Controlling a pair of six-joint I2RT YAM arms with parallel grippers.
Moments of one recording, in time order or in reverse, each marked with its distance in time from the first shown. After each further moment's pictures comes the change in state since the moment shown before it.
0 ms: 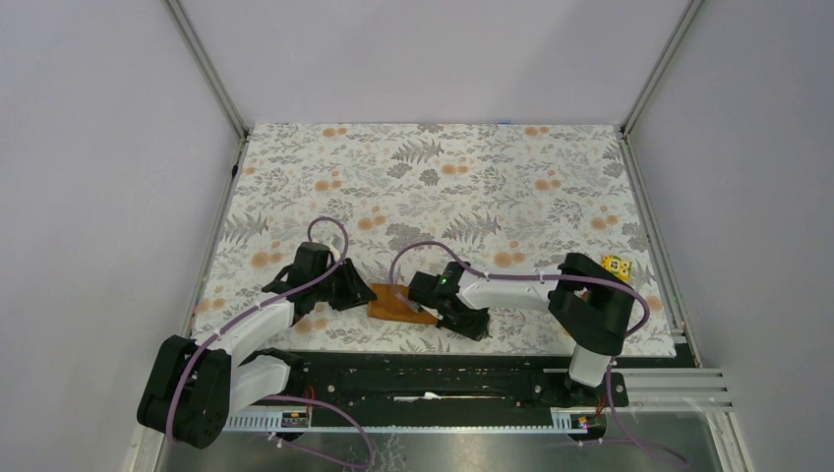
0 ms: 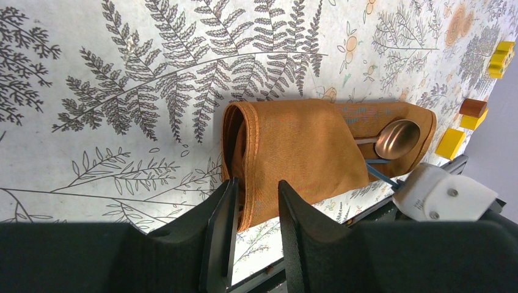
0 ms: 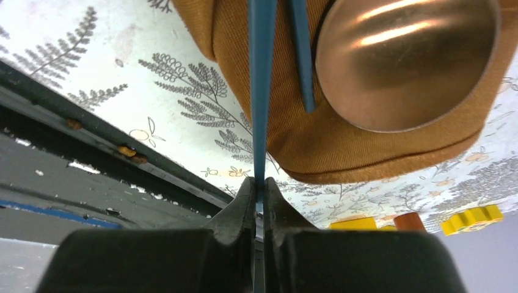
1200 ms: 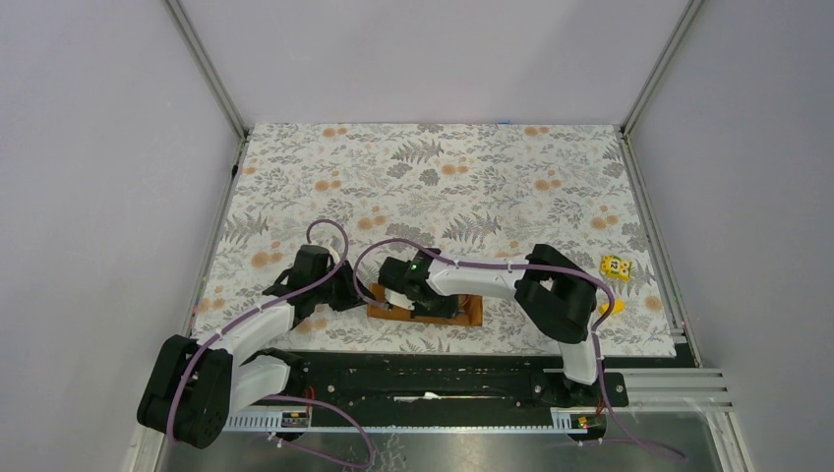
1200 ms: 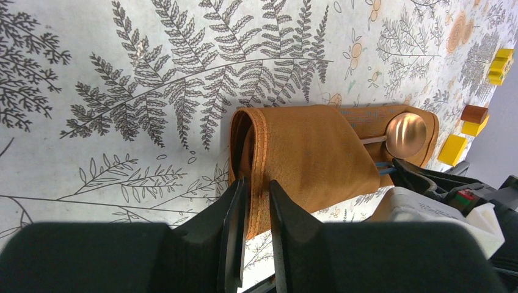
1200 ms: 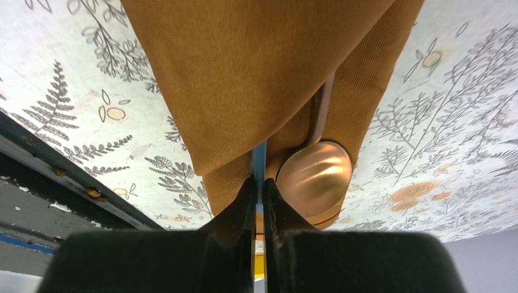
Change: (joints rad) left arm 0.000 0.000 -0.034 0.060 -0.015 -0.009; right arm 0.005 0.185 0.285 -0.019 0.052 -0.335
